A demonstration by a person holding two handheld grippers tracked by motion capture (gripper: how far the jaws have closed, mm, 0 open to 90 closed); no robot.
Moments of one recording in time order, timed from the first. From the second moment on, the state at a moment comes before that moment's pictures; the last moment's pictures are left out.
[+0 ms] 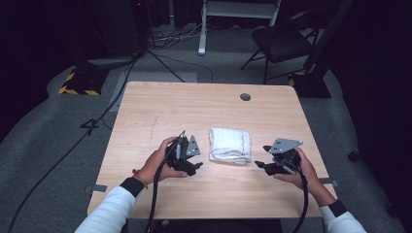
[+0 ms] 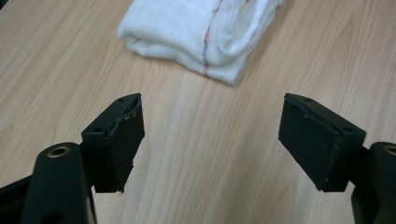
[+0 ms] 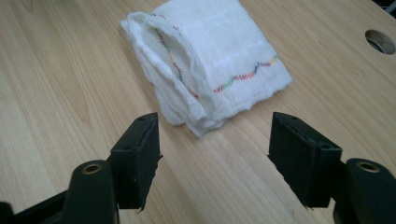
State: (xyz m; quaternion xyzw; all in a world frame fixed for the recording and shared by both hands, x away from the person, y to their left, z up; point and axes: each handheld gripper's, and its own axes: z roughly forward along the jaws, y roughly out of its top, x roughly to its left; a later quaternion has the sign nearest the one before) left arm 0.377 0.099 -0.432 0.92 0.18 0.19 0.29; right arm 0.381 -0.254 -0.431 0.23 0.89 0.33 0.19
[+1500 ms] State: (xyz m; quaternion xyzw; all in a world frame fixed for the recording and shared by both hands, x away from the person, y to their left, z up) left arm 0.339 0.206 -0.485 0.89 0.31 0.23 0.27; right arm 0.337 -0.378 -0.483 0.37 0.84 0.33 0.20
